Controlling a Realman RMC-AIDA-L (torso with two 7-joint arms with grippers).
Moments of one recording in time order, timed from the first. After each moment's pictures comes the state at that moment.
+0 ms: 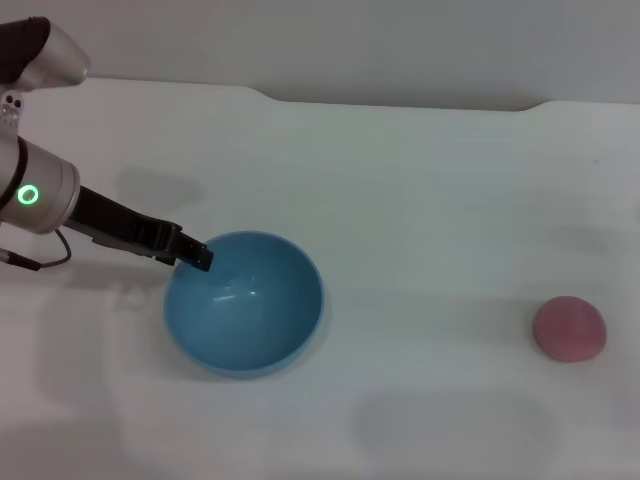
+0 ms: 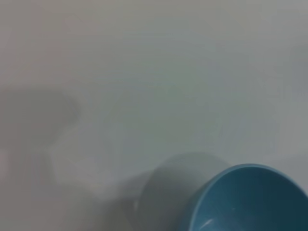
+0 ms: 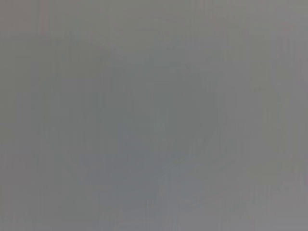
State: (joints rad) left arm -0.54 -2.05 1.02 1.11 2.49 1.53 -2.60; right arm 0.50 2.08 -0.21 0.12 -1.04 -1.14 0.08
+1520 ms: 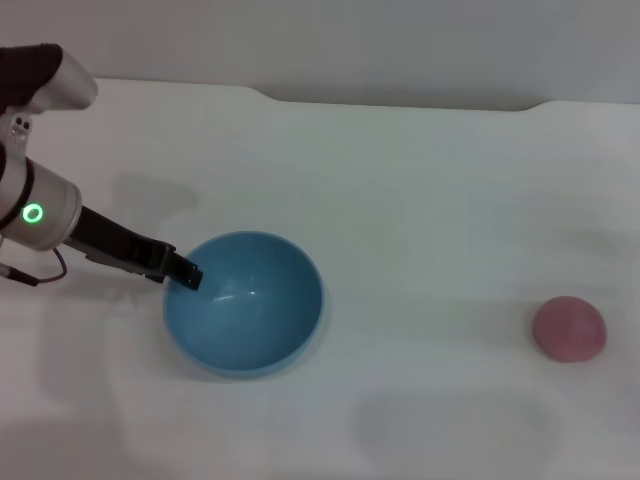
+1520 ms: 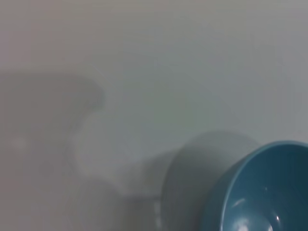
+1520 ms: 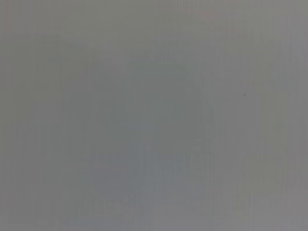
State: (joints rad) left arm -0.55 -2.05 1.04 1.03 2.55 1.47 -2.58; right arm 0.48 2.08 -0.21 0.09 -1.04 -1.15 0.08
